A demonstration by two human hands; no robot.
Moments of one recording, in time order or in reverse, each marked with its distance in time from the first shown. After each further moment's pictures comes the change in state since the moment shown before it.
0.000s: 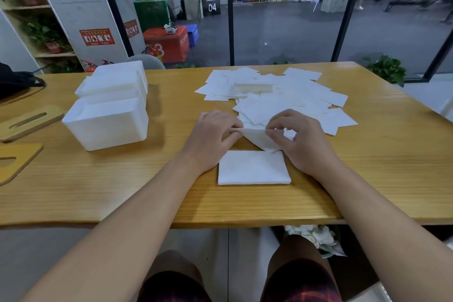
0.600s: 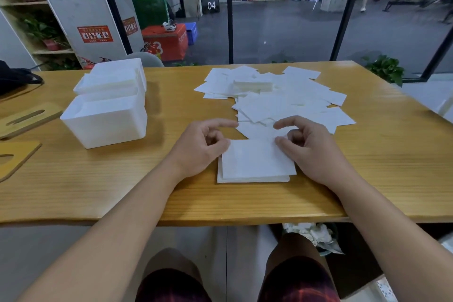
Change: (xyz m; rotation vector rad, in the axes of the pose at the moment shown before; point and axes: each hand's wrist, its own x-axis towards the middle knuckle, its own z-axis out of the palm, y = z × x) left_hand -0.029 0.015 -0.035 -0.634 -0.148 -0.338; right_hand -0.027 -0.015 -0.019 0.271 -0.103 0.237
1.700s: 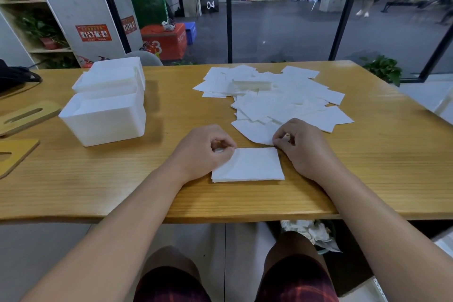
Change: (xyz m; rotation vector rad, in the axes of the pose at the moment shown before) left_hand -0.004 -0.003 0.010 0.298 -0.039 -0.007; right_hand 0.017 0.018 0.009 -0.431 0.036 0.028
